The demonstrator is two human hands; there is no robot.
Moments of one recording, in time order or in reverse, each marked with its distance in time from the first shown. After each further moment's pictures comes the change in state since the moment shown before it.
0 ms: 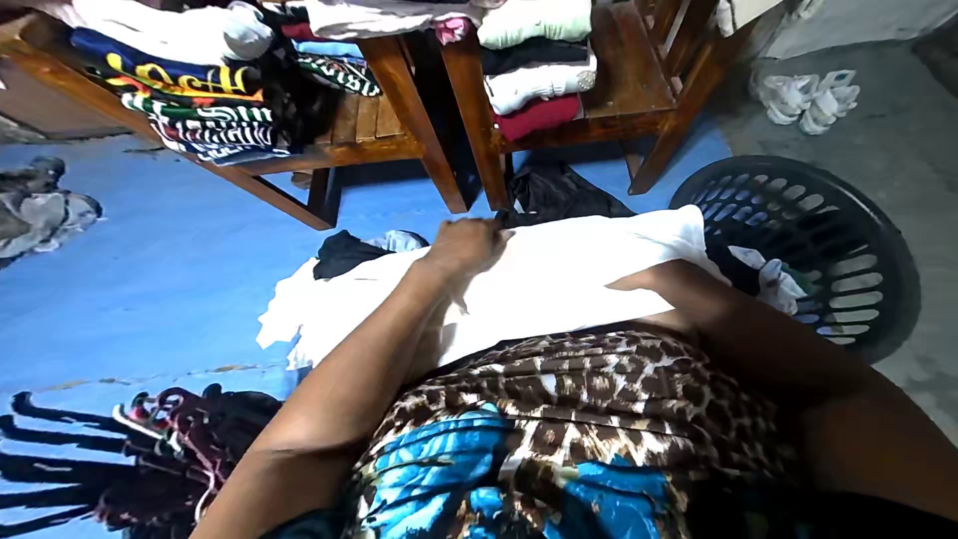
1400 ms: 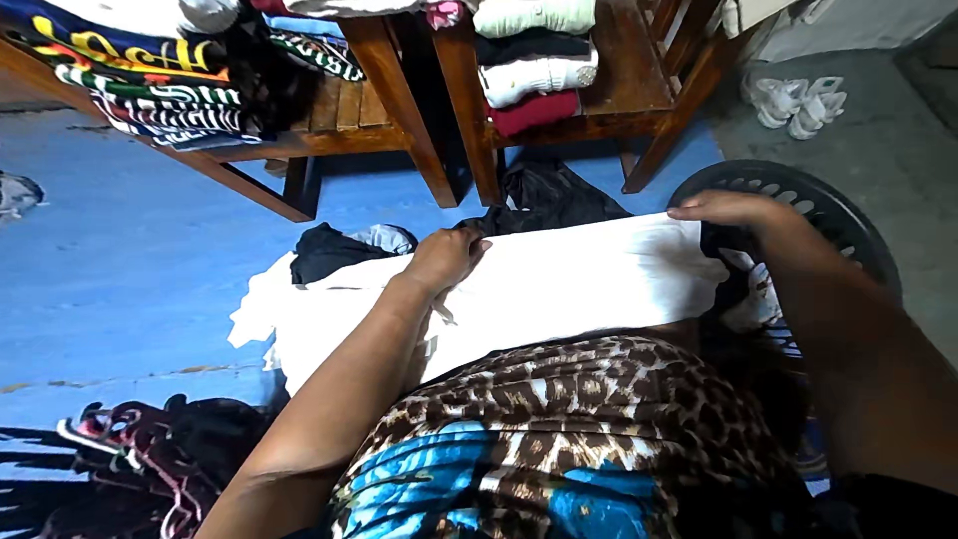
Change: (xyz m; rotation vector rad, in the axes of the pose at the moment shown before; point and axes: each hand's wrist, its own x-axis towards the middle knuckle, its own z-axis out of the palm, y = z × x) left_hand 0.002 -0.032 0.018 -0.087 -0.017 -0.026; right_hand 0.007 0.176 -0.076 0.333 0.059 0.186
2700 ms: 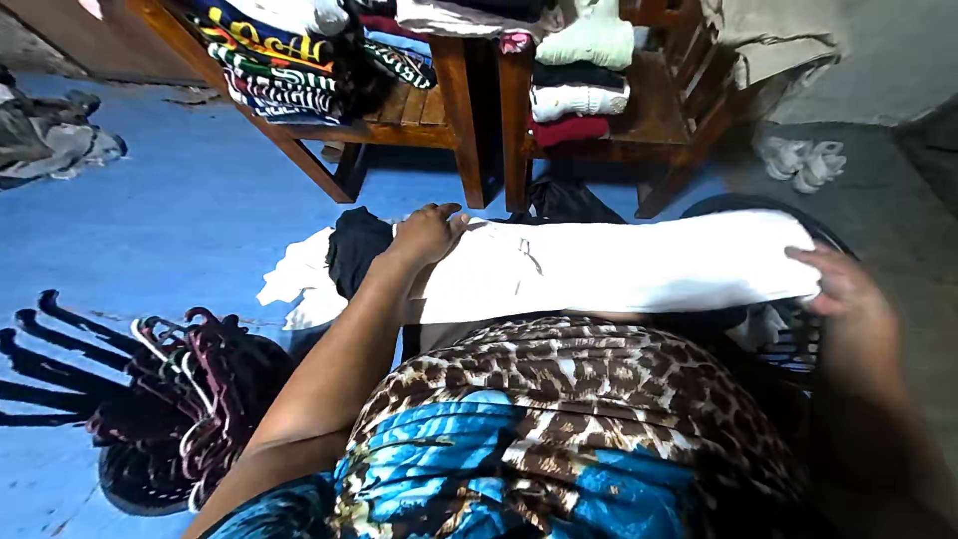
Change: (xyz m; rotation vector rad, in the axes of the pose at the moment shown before) left_hand -0.074 -0.054 -0.010 -0.185 0.203 -0.222; right_hand -0.167 0.014 0.054 1.019 0.600 0.041
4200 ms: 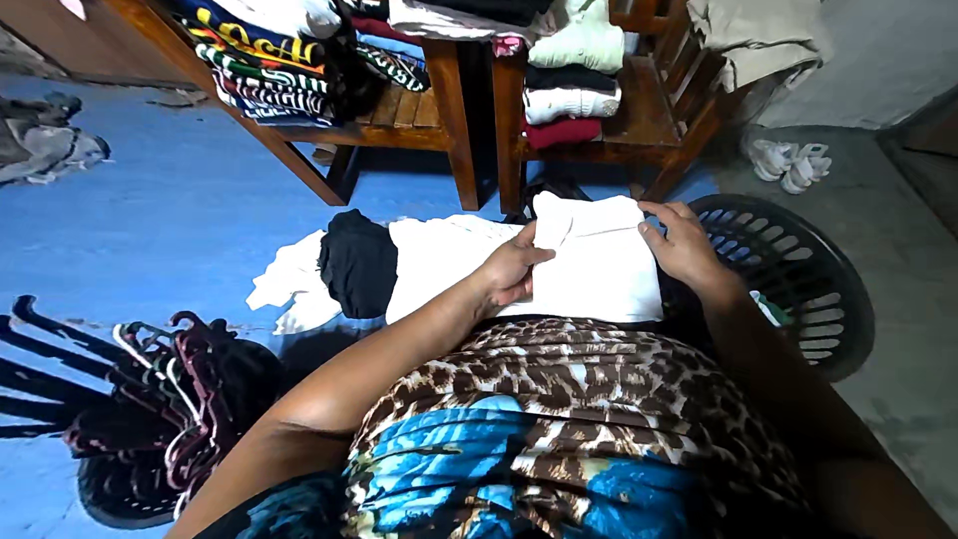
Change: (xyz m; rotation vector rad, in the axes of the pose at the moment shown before) left_hand -0.054 0.124 0.044 -1.505 -0.464 0.012; right_hand -0.005 -0.026 0.165 -0.922 -0.152 -0.530
